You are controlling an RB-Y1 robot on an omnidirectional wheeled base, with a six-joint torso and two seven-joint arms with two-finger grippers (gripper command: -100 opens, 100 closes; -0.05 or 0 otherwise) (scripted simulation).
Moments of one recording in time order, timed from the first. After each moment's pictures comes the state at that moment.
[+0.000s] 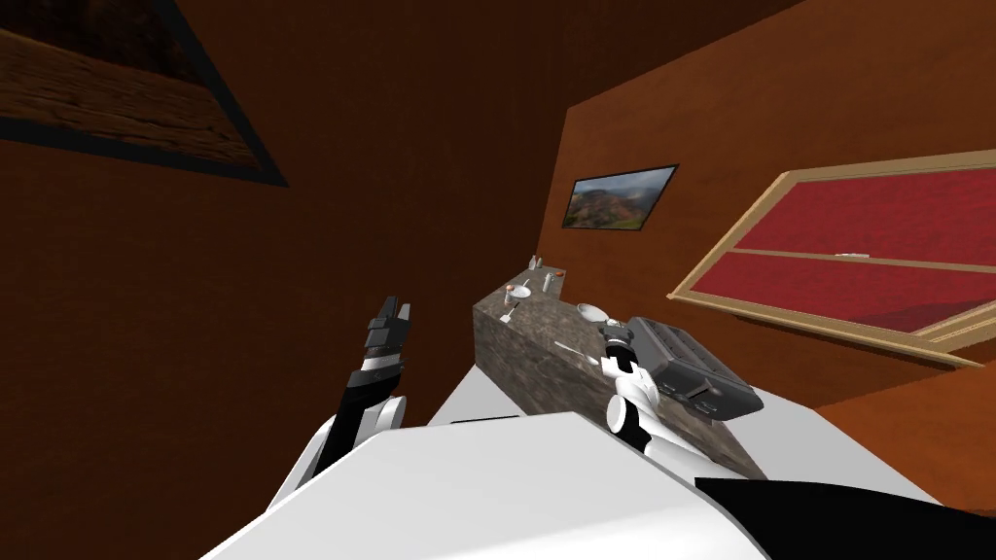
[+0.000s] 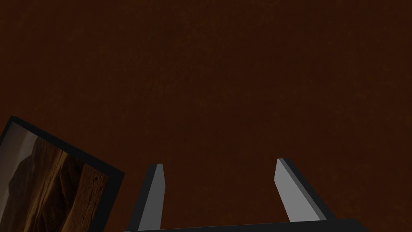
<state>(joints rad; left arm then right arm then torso) 0.48 -0.02 0.03 -2.22 -0.11 -0.45 0.05 -0.29 -0.41 -0.91 -0.80 0.44 -0.46 1.51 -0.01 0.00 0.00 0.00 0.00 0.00</state>
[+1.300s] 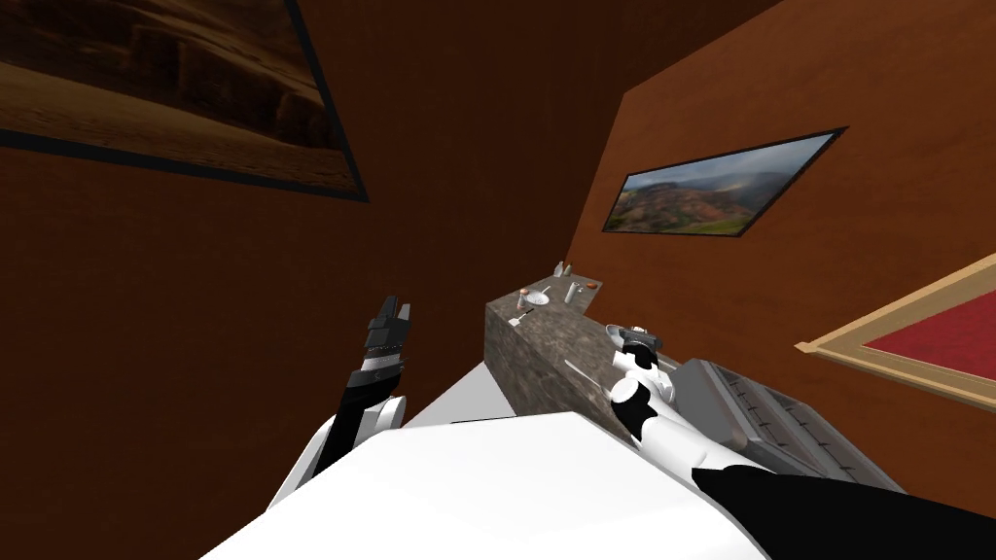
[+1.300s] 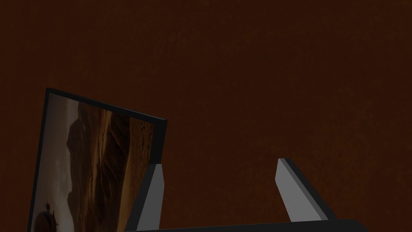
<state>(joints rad) 0.48 -0.02 0.03 -2.22 -0.11 -0.45 0.05 -0.41 -0.50 -1.16 -0.67 0.39 -0.34 1.70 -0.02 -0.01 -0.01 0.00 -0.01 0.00</state>
